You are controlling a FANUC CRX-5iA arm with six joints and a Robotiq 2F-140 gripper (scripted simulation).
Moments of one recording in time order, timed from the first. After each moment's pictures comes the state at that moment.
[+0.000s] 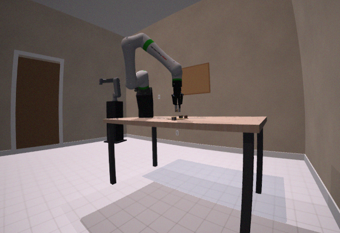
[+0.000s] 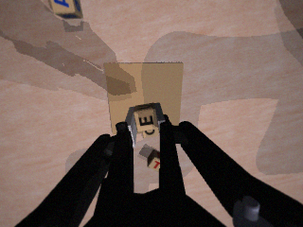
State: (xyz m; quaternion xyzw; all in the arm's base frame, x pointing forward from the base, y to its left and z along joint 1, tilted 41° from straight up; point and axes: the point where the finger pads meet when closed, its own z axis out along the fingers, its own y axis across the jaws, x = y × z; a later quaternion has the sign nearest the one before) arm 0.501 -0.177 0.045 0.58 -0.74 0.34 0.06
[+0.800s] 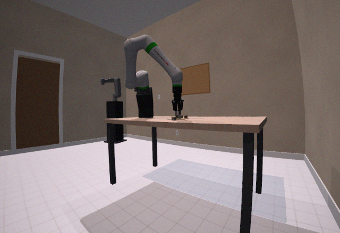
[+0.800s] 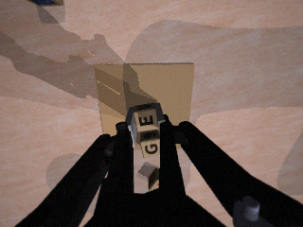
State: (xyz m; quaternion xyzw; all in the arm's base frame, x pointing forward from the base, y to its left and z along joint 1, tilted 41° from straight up) arm 0.519 -0.211 0.002 0.58 -0.74 0.34 0.06
